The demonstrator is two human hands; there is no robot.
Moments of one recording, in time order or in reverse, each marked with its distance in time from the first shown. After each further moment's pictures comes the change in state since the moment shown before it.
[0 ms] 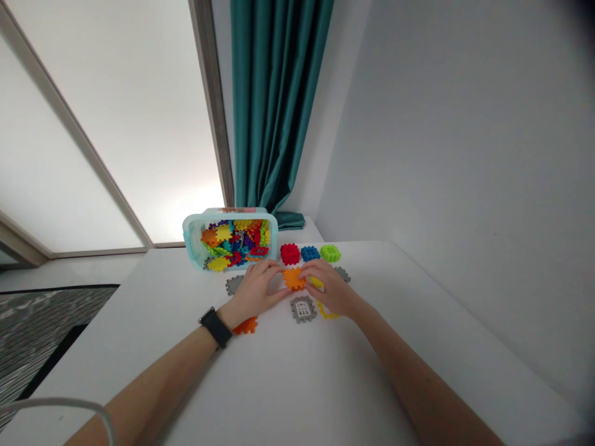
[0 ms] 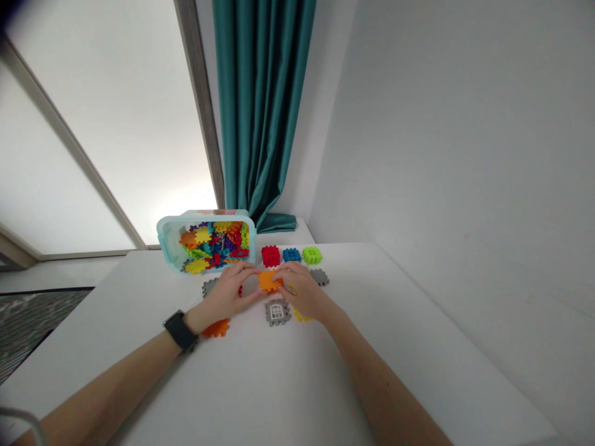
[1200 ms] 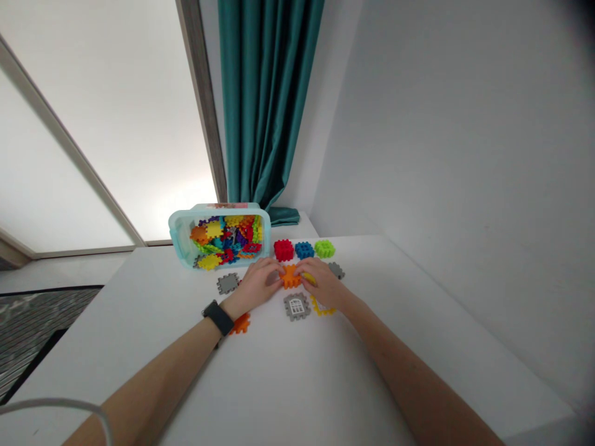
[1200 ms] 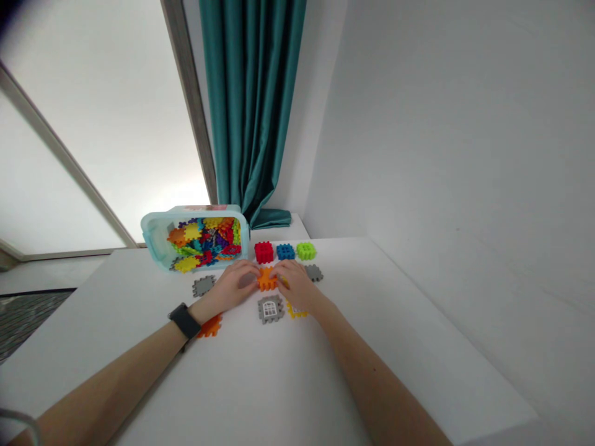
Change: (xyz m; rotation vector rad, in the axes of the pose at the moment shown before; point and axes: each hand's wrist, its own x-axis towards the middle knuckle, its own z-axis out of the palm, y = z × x) left_hand 0.016 -0.012 0.027 -0.151 -0.020 -0.044; right_hand -0.005 0.024 0.017 -0.045 -0.040 0.076
